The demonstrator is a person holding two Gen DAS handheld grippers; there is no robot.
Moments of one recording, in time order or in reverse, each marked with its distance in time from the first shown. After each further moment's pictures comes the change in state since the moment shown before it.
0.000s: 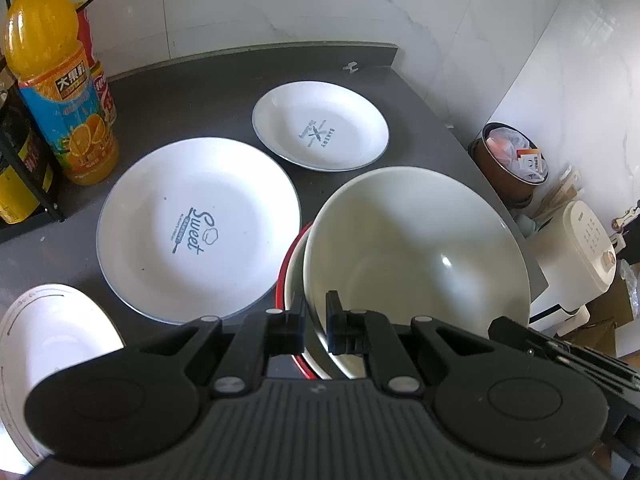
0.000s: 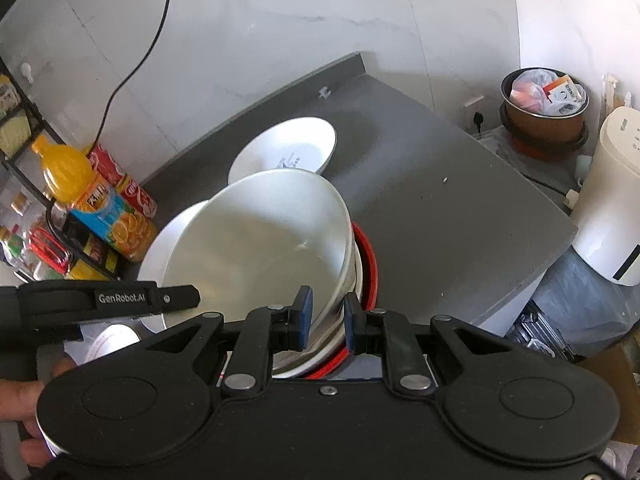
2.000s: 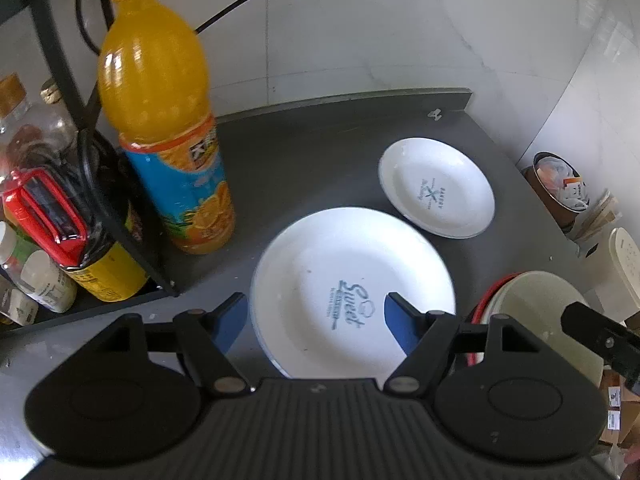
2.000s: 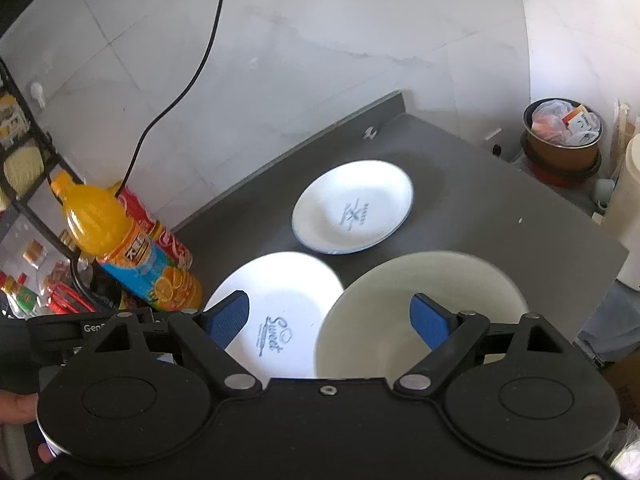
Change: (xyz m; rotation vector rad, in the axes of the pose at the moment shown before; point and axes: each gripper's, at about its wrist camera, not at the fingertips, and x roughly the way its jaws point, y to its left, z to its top) left arm -0.026 0.137 0.069 0.038 -0.039 0.063; right arm 0.018 0.117 0.016 0.050 -0.123 -0.033
